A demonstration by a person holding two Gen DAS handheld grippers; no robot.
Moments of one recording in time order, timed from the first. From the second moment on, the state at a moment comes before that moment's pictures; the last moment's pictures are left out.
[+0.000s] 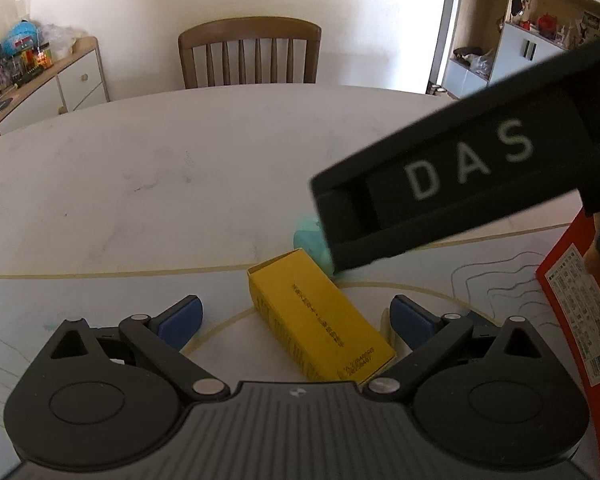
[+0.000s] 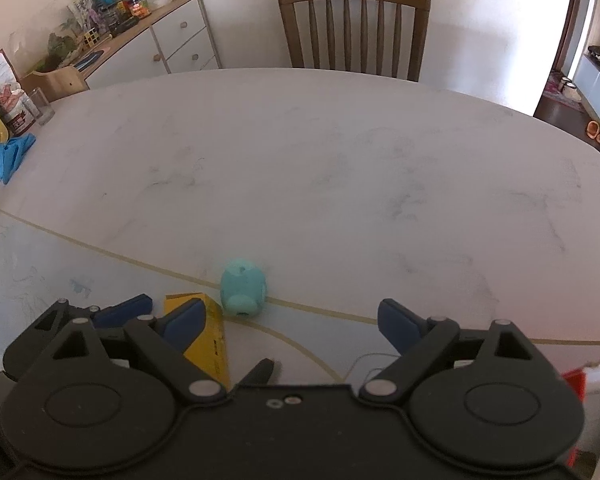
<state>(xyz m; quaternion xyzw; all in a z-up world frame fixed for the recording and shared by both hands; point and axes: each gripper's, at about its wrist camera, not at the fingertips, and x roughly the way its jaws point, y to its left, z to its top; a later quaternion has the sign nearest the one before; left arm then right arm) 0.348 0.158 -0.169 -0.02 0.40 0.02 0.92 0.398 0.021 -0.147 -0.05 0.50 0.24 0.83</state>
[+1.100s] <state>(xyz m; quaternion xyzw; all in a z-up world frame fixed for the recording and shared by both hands) 0.324 0.205 -0.159 -0.03 0.38 0.09 0.92 0.406 0.063 -0.168 -0.08 0.49 0.25 0.83</state>
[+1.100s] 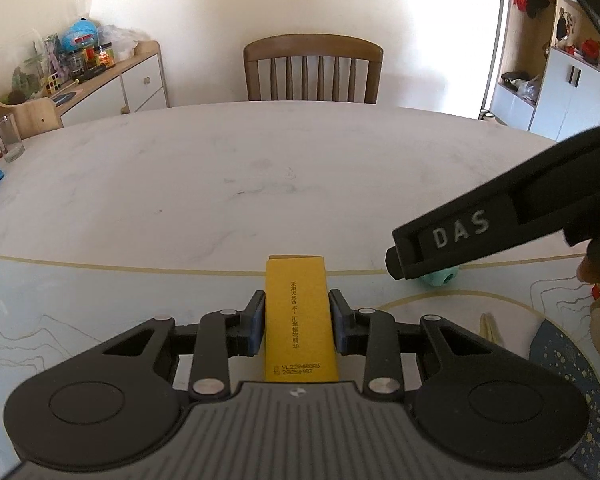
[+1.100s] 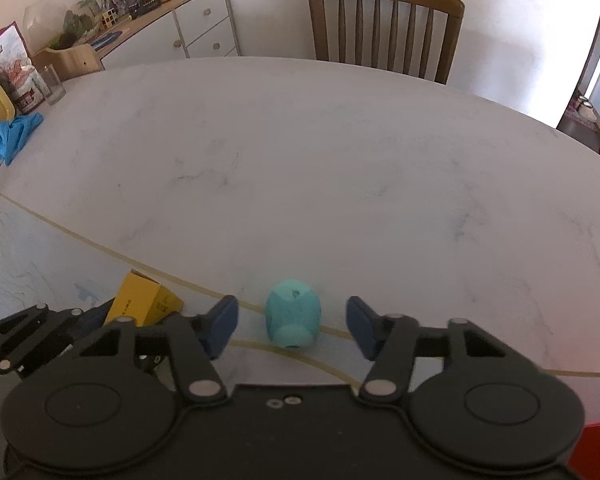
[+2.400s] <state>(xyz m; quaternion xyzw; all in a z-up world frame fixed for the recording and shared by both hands) 0.262 0.165 -0.071 -0.01 0.38 0.04 0.93 0.292 -0.048 -0.065 0.00 0.43 0.24 0.87</state>
